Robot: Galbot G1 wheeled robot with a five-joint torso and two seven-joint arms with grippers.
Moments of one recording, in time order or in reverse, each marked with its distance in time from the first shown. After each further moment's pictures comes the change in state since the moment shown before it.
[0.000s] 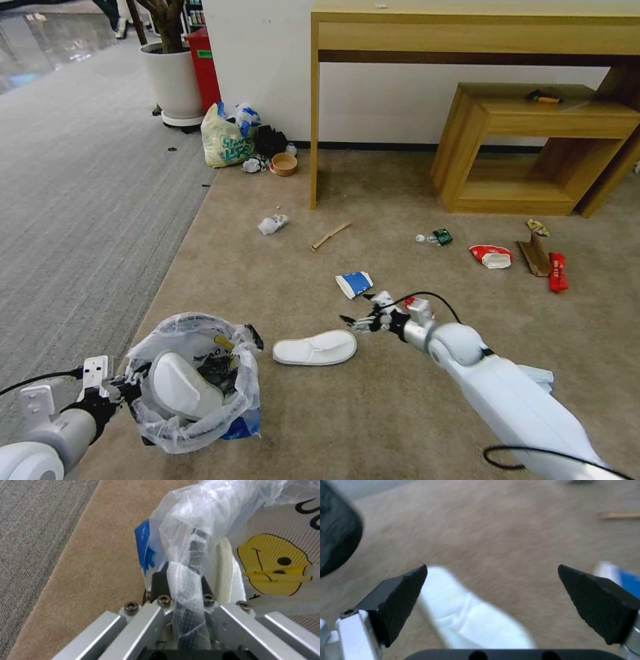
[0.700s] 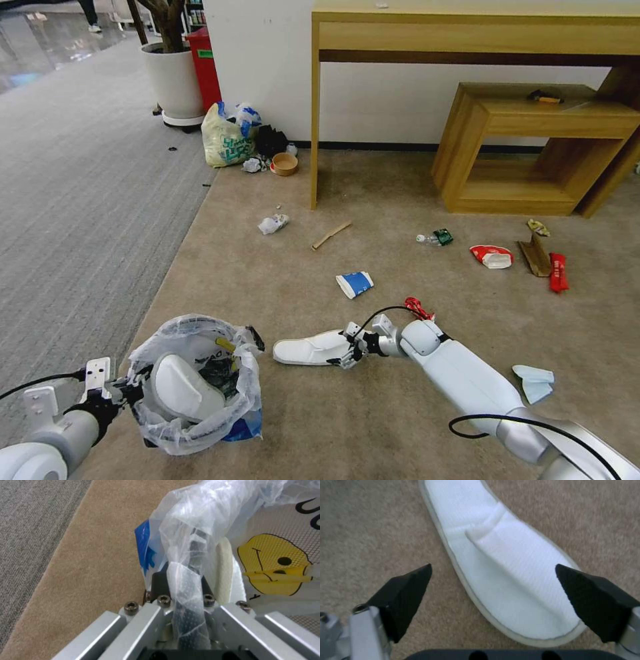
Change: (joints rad) left arm 0.006 0.000 0.021 -0.004 -0.002 0.000 -0.010; right arm 0.111 0.124 -0.073 -0.358 -0.270 0.068 -0.189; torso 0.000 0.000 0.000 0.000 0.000
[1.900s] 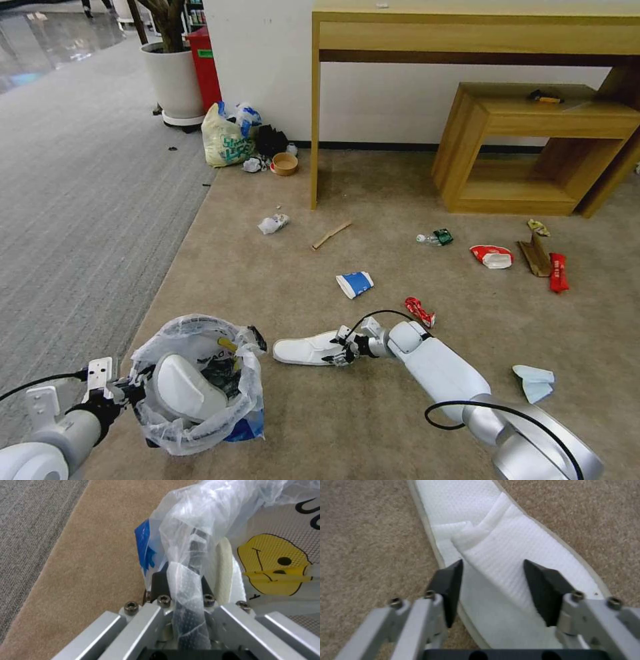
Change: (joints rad) left arm 0.003 0.005 0.002 -0.001 -0.017 0.000 -0.005; right arm 0.060 0.138 0.039 -0.227 -0.096 0.059 0.001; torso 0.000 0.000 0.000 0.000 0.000
